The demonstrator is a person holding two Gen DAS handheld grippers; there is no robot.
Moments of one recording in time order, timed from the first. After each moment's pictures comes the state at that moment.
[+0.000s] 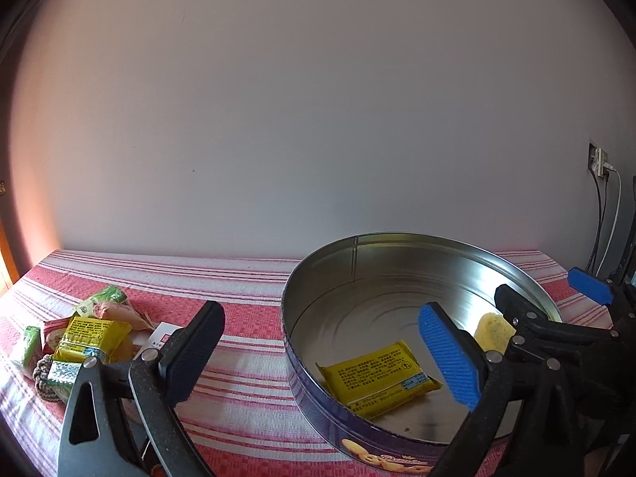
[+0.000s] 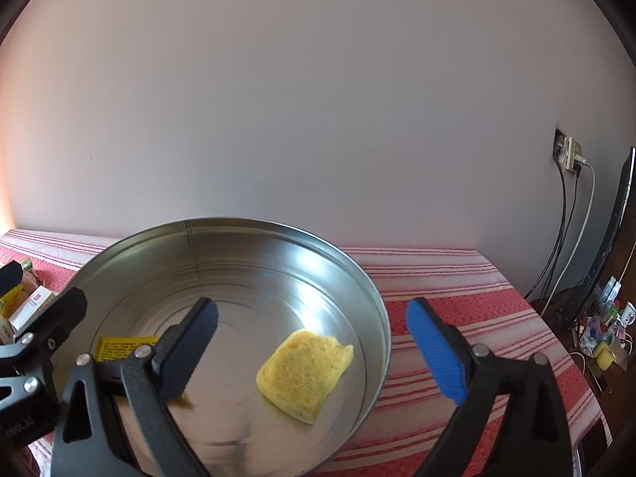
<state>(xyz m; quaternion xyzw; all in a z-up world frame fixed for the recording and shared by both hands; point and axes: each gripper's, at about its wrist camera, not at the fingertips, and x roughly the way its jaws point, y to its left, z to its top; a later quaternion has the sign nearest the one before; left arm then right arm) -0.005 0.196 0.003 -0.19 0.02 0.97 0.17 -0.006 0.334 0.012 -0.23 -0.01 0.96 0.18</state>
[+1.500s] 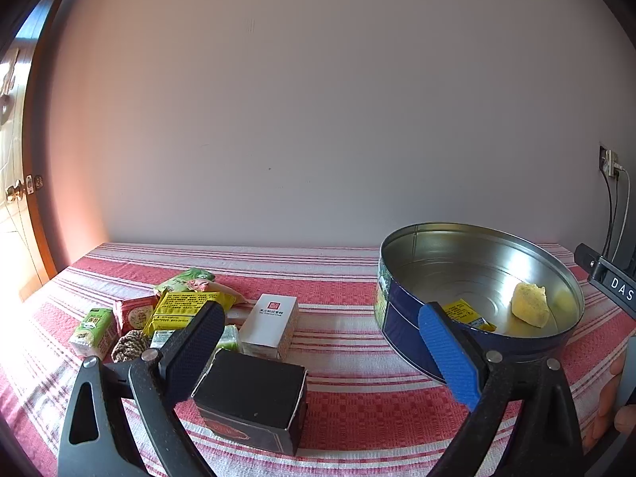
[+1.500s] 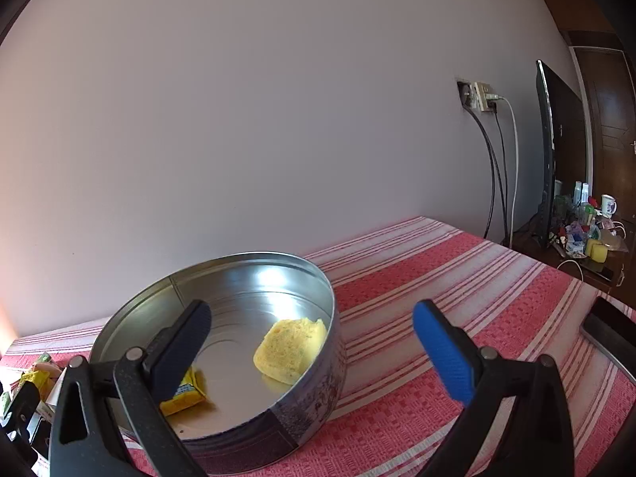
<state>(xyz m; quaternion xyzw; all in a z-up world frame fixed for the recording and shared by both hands) 0.037 0.117 0.010 -0.18 0.02 0.98 0.12 0.078 0.335 0.024 -0.14 0.14 0.94 0.27</state>
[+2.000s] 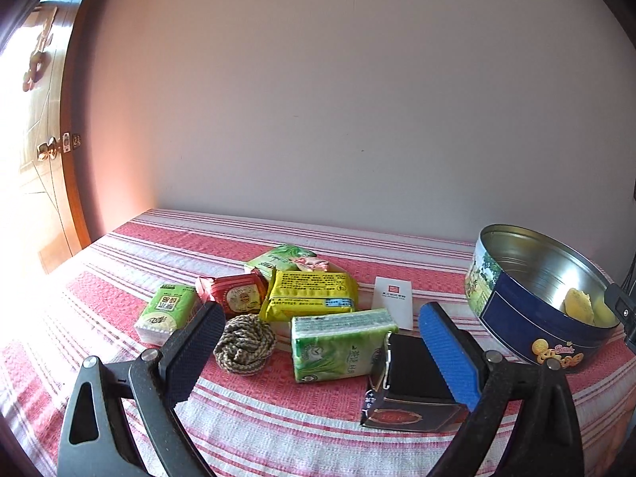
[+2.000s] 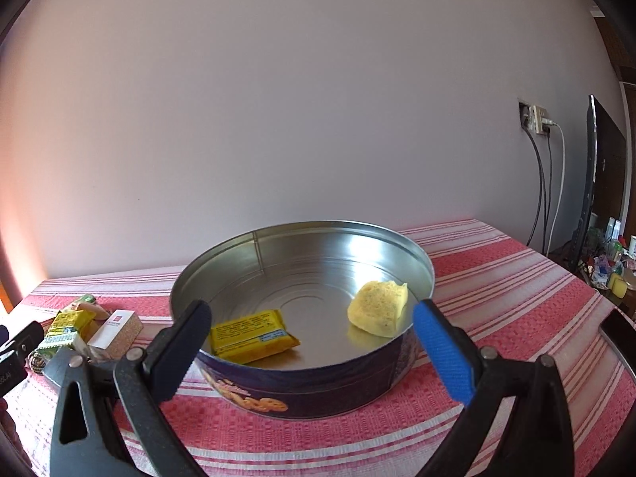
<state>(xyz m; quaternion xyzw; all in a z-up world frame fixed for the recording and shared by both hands) 0.012 0.017 0.005 -0.22 -0.02 0.97 0.06 0.077 0.246 0.025 -0.17 0.08 0.96 0.19</state>
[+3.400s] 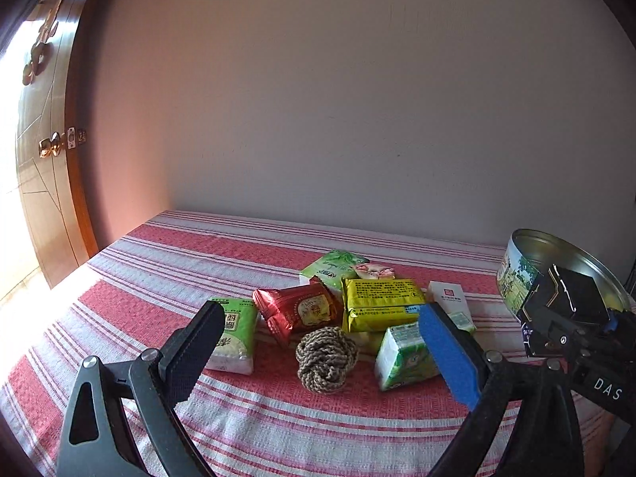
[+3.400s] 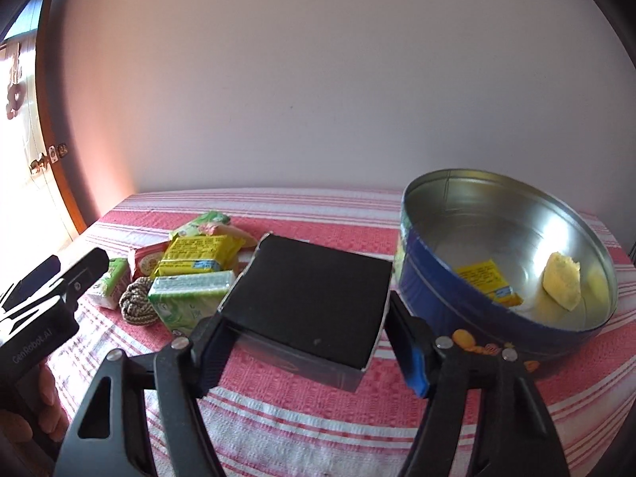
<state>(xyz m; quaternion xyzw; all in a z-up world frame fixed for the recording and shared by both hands) -0.004 -0.038 0.005 -0.22 -0.01 0.97 0.09 0.005 0.126 -0.004 -0.28 0.03 0.96 0.02</state>
